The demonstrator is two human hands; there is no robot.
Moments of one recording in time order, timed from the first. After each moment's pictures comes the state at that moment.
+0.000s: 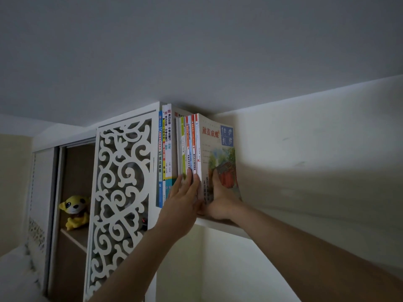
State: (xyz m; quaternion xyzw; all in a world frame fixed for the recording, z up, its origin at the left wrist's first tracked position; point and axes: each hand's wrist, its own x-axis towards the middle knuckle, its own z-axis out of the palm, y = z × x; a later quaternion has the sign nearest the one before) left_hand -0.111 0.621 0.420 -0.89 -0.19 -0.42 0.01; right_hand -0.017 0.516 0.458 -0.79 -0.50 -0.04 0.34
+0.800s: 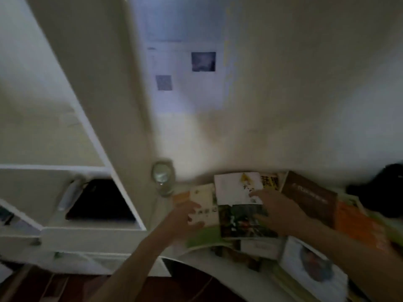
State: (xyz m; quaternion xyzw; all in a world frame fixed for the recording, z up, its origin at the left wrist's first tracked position) left_hand -0.083 0.245 0.015 -0.92 -0.05 0.15 -0.35; right_hand 0.006 -0.025 0.016 -0.96 -0.21 0.14 0.09
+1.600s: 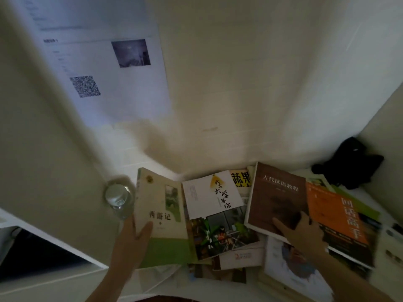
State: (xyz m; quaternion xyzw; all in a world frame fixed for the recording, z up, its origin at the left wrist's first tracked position) left_hand -0.032 0.255 -0.053 -0.83 -0.24 -0.01 -0.51; right_hand 0.005 -0.147 -0.117 -0.91 0.32 0.08 0.25
